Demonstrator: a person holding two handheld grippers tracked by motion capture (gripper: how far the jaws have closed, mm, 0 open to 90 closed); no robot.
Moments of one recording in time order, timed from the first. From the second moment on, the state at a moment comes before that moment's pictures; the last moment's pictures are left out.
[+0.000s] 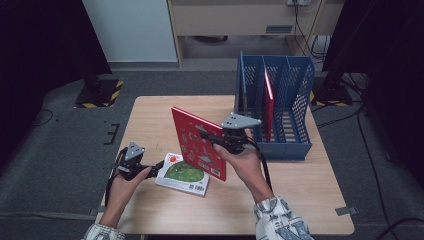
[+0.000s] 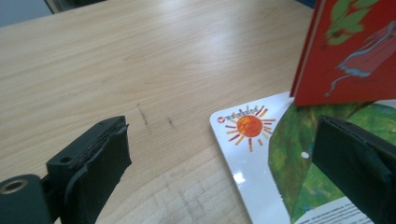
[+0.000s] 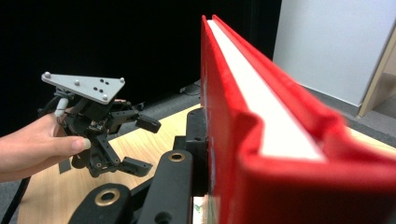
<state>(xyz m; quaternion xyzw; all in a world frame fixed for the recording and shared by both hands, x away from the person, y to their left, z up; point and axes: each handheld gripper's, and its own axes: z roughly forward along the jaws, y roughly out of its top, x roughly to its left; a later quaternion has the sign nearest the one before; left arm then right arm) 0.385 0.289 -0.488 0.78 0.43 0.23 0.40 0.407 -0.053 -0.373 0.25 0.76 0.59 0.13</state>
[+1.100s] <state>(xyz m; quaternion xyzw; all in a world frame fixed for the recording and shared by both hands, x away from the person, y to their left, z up) 0.384 0.292 -0.491 0.78 0.43 0.22 0.39 0.392 -0.095 -0.363 0.29 0.74 0.59 0.15</state>
